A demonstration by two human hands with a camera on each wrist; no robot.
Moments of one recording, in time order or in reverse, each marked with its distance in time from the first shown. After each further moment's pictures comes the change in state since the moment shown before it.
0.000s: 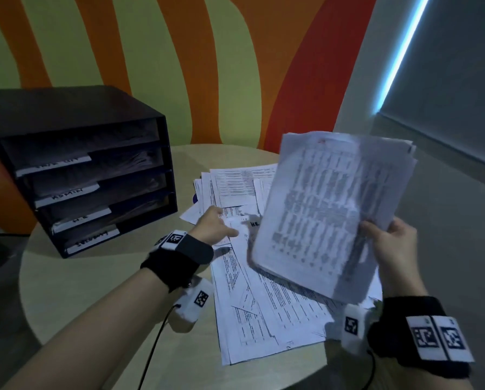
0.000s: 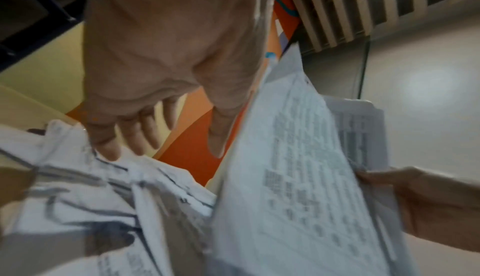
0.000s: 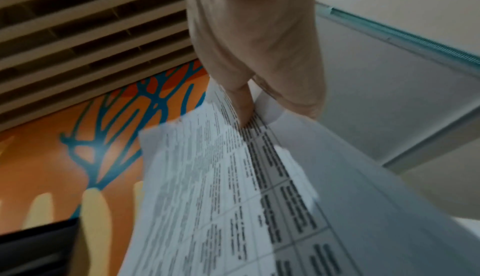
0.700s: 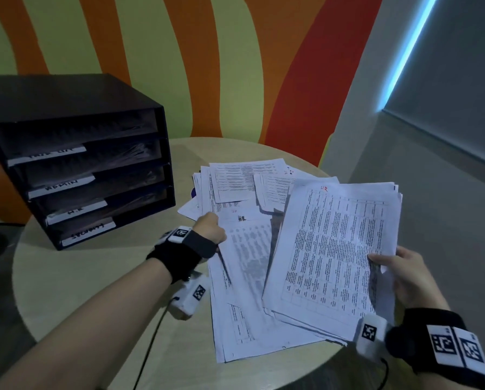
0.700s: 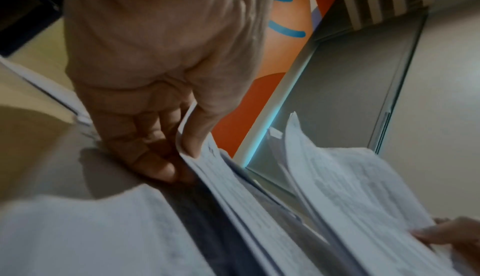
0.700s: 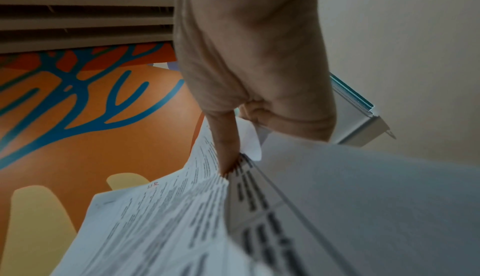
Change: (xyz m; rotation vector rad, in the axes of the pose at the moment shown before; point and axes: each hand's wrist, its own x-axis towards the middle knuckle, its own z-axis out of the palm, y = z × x) left_hand 0.037 -0.034 0.011 0.288 0.040 -0.042; right_hand 0.017 0.038 -0.041 -0.082 -0.106 0.374
